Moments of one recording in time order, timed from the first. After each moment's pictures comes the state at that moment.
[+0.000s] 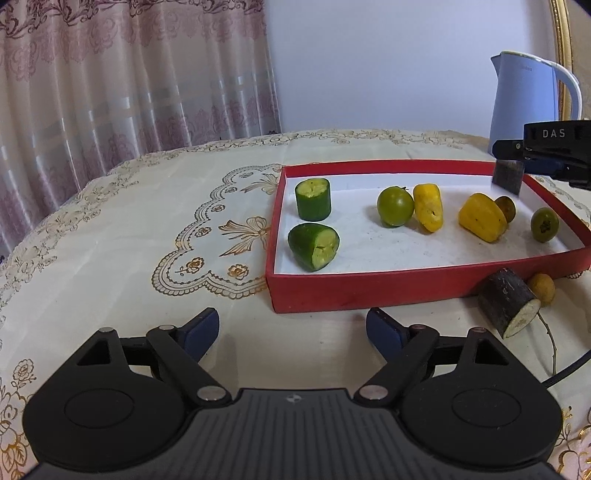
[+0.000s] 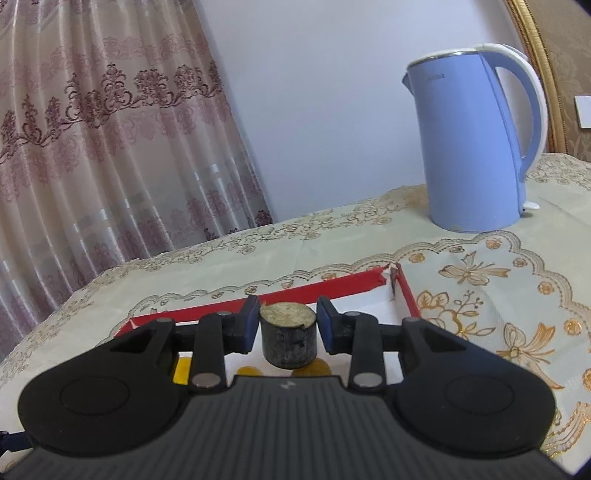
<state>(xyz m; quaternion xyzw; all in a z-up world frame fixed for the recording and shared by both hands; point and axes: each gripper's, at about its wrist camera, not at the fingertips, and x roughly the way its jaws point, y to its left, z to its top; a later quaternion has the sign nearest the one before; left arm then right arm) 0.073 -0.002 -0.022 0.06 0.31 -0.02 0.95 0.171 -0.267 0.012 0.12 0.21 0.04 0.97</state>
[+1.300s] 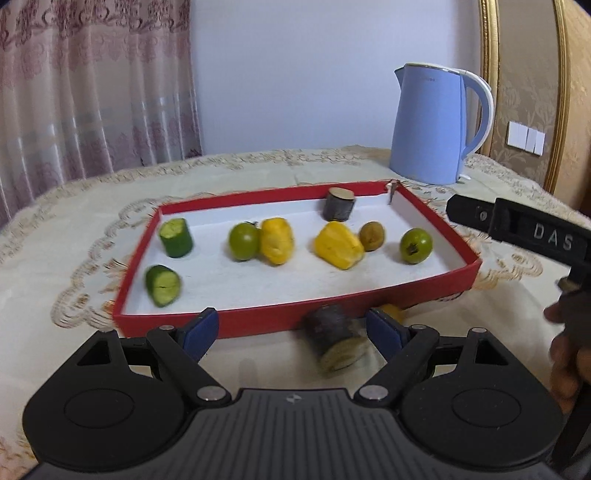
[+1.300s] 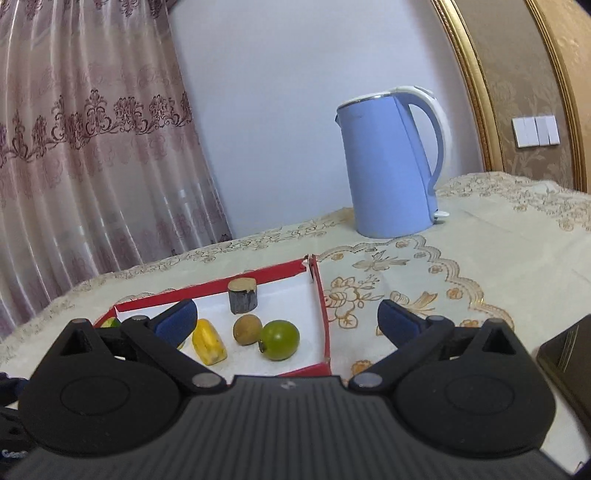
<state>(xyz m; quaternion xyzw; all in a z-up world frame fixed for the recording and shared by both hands) 0.053 -0.084 0.002 0.05 0.29 -0.14 0.94 0.064 -0.301 0.015 0.11 0.17 -0.03 0.98</state>
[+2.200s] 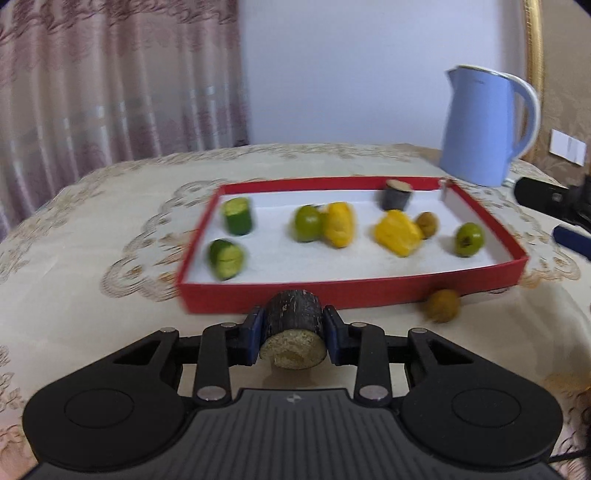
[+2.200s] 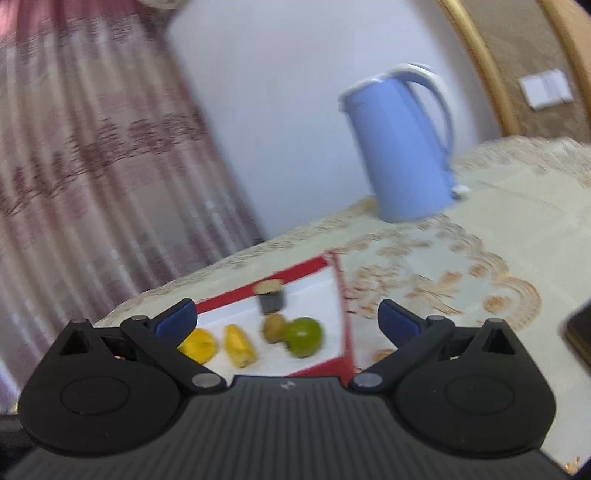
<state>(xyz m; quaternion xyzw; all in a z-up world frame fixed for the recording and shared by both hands) 0.043 -0.048 -0.005 0.03 0.30 -0.06 0.95 0.055 -0.306 0.012 0.14 0.16 0.05 0.98</state>
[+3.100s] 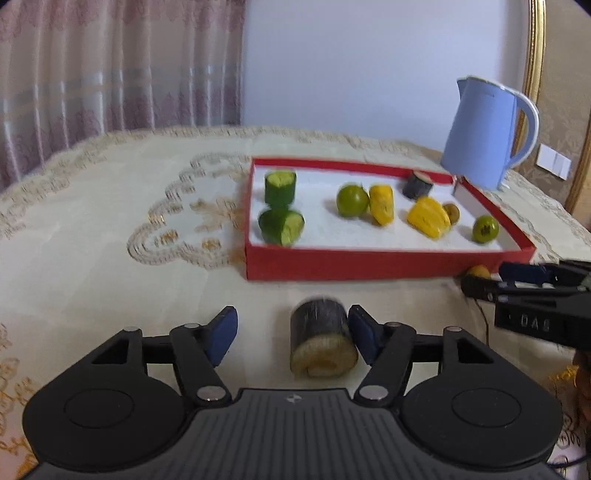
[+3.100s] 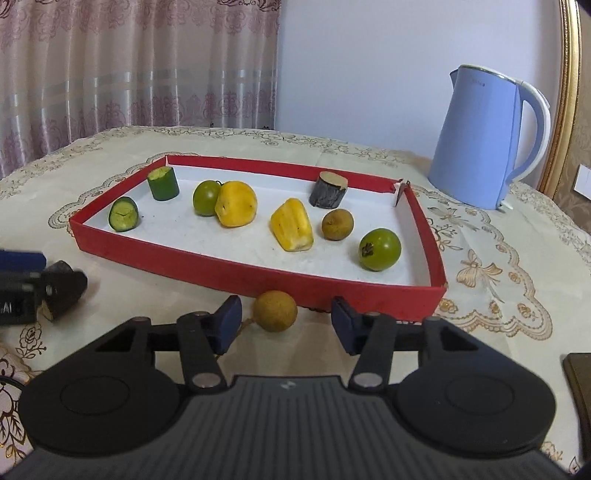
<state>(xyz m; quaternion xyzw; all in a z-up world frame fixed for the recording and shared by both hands) 0.046 0.020 -0.021 -0.01 0.32 -0.11 0.94 0.072 -0.195 -0.009 -0.08 0.32 0.03 0.94</state>
